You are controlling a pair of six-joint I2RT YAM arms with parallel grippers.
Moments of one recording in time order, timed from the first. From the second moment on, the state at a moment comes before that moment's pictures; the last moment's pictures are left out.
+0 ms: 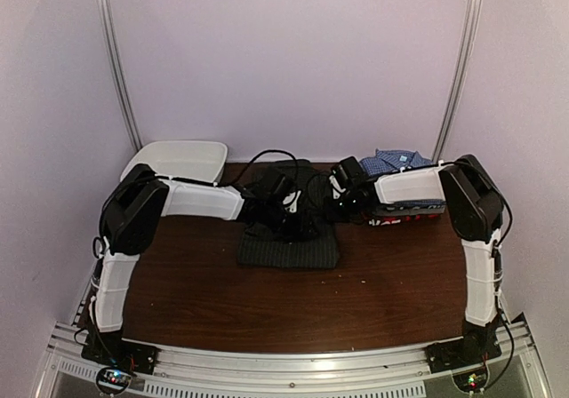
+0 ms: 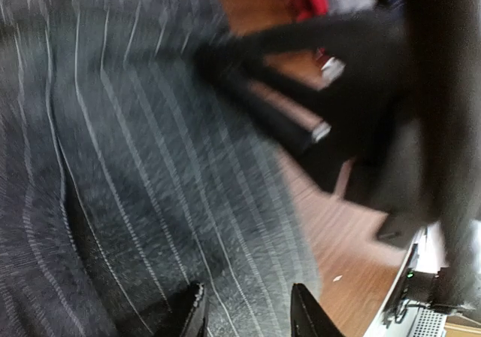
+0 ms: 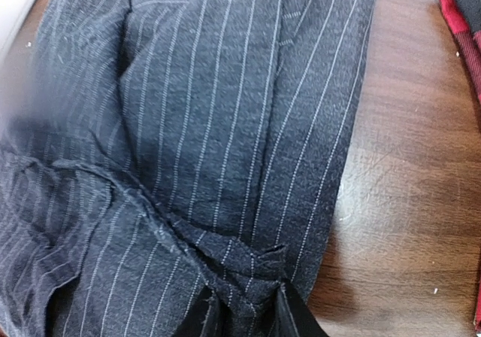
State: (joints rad) left arm -0.82 2.22 1.60 -0.18 0.39 -0.72; right arm 0.56 2.11 1.45 -0.27 -0.03 0.43
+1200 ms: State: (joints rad) left arm -0.80 2.11 1.56 -0.23 0.37 -0.69; right arm 0.56 1.92 1.41 -0.35 -0.03 0.37
